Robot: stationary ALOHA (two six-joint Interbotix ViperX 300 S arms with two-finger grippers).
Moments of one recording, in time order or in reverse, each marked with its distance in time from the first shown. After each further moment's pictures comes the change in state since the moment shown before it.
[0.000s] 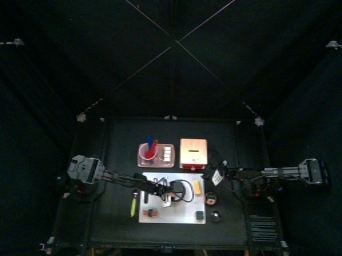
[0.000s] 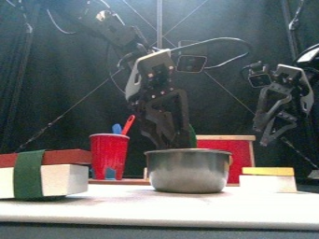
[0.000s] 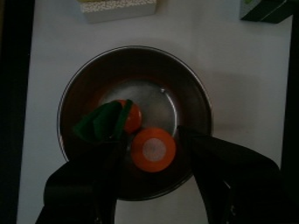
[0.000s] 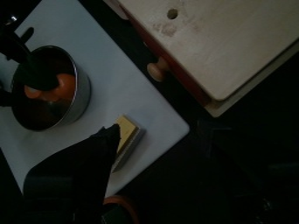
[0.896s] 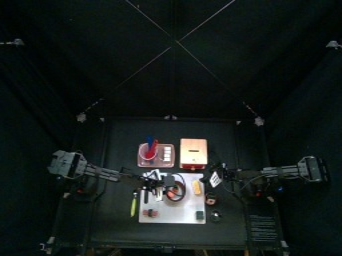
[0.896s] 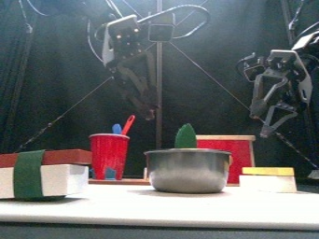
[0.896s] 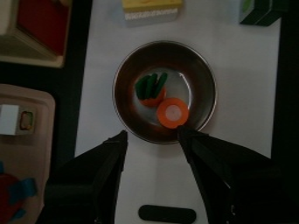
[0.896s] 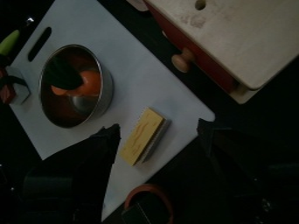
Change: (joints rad) left arm 0.011 -0.270 0.124 0.081 0.086 -0.029; right arm 0.086 0.015 -0.091 0.140 0.106 0.003
